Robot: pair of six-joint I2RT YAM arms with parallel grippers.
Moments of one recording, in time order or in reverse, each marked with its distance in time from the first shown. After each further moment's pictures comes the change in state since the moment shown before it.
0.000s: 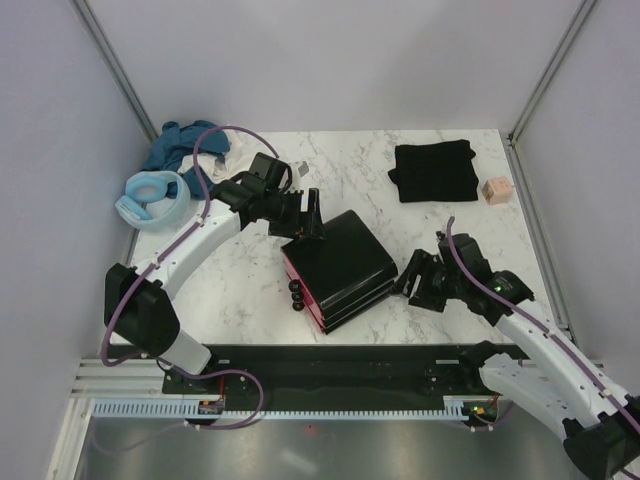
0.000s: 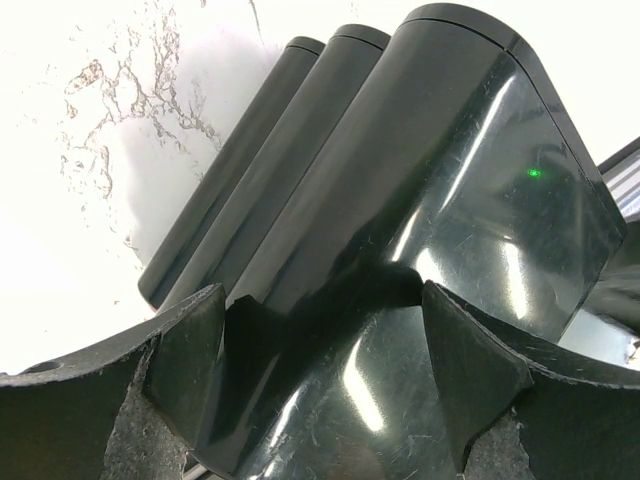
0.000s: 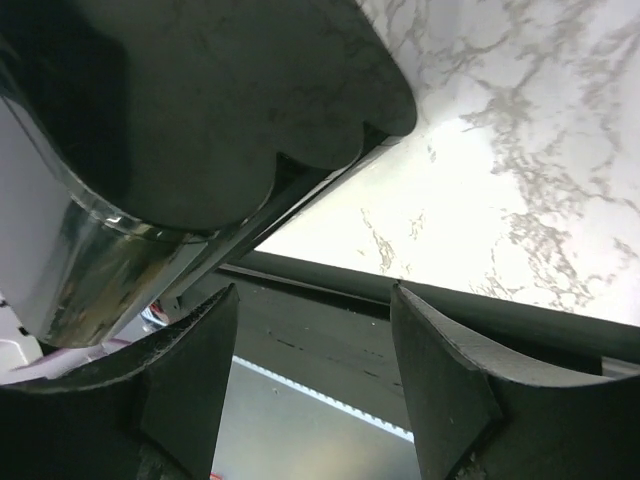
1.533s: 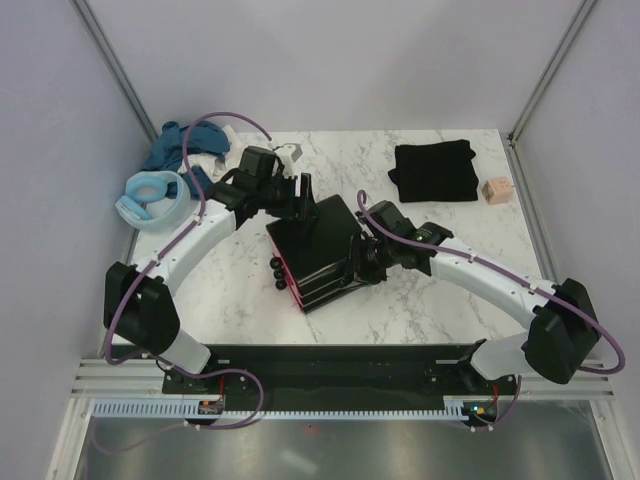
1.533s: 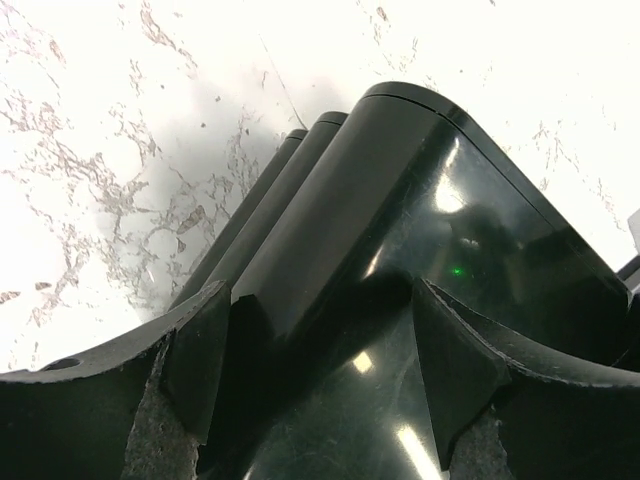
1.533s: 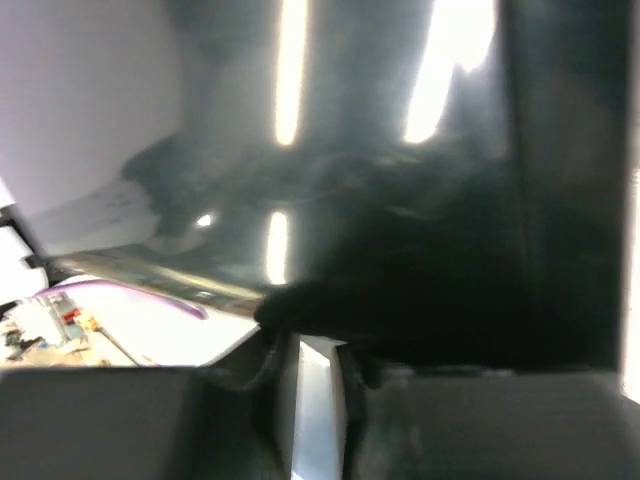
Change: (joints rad) left arm 0.053 0.011 -0.056 0.238 -0.050 0.133; right arm 0.276 0.608 0.342 0.188 -0.073 -0.065
